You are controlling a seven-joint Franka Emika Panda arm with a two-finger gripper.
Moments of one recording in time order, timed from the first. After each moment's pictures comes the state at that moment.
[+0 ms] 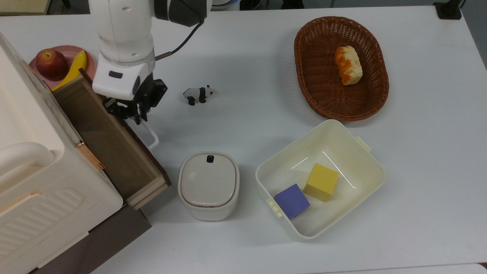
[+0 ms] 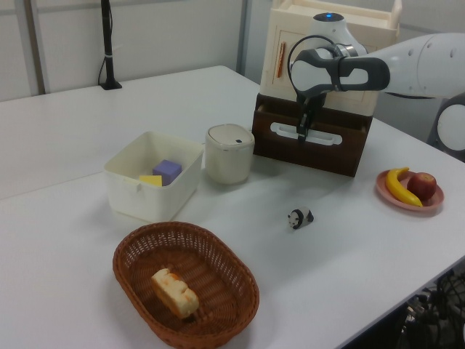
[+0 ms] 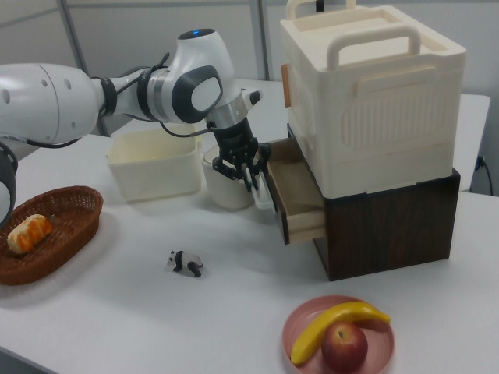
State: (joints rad) arm -0.14 0.39 0.00 -1.51 -0.14 2.04 -0.70
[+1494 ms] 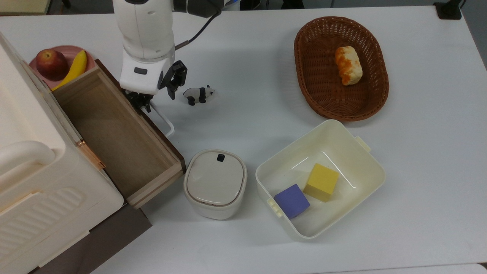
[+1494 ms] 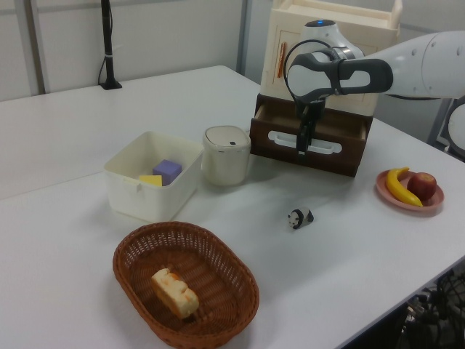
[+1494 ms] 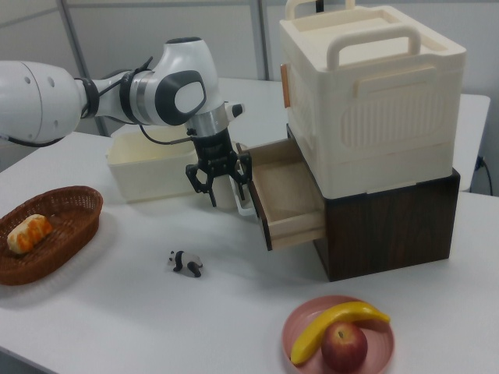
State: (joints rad) arm -0.11 0.33 0.01 -1.61 -0.14 1.95 -0.69
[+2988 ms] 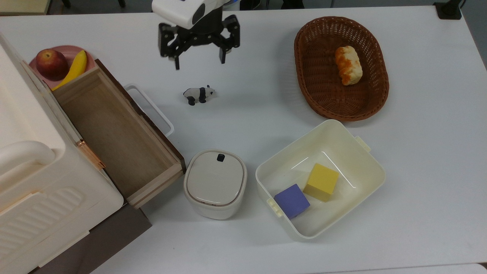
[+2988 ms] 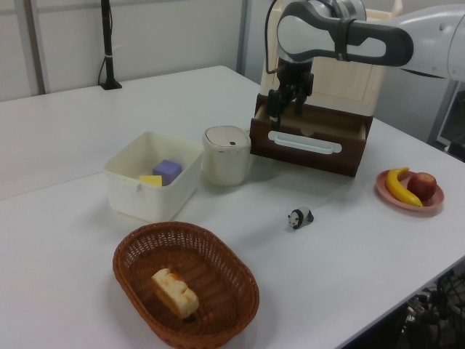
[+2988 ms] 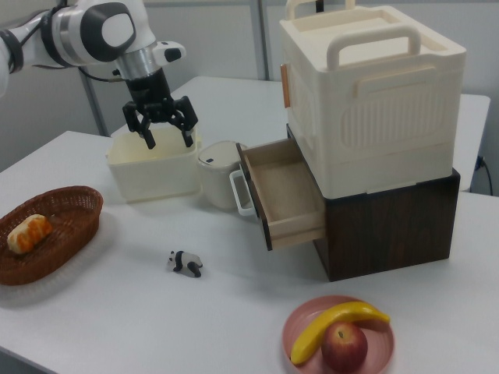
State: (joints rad) arm 0.02 0.17 0.06 -1.52 -0.14 1.75 -0.12
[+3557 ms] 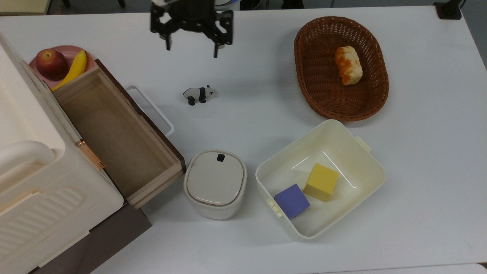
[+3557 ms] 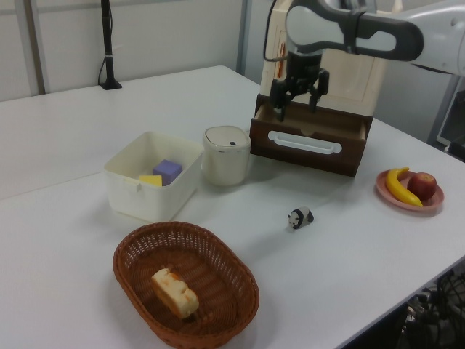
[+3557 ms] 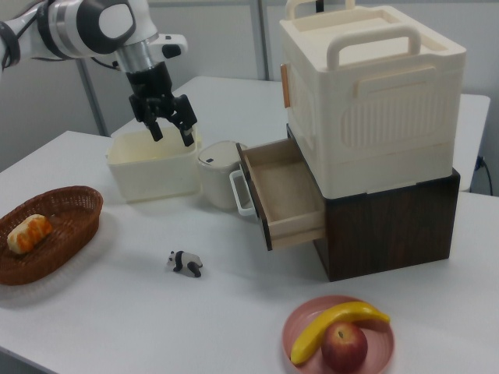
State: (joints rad) arm -0.01 0.13 0.04 -1.53 -0.13 1.73 0.15
